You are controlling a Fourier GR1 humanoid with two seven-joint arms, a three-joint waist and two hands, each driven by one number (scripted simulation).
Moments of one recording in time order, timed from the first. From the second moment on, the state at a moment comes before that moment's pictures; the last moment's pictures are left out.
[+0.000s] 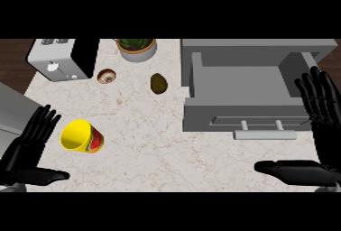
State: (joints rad) left arm -0.02 0.27 0.30 -1.24 0.19 -0.48 -0.36; right arm -0.04 -0.15 -0.07 -1.99 0.00 0.10 -0.01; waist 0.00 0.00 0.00
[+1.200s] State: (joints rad) left arm -0.34 0.38 0.31 -0.35 -0.03 -0.39 -0.89; right arm -0.07 -0.13 -0.07 -1.96 0.02 0.13 -0.01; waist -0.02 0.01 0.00
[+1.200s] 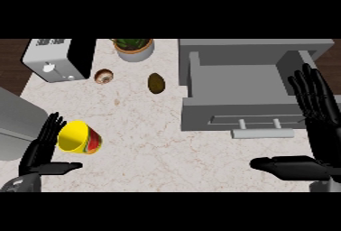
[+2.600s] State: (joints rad) left arm -0.45 0.31 0.29 -0.27 -0.02 -0.48 -0.92; right arm -0.08 -0.14 -0.08 -1.95 -0.01 0.16 -0.02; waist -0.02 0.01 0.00
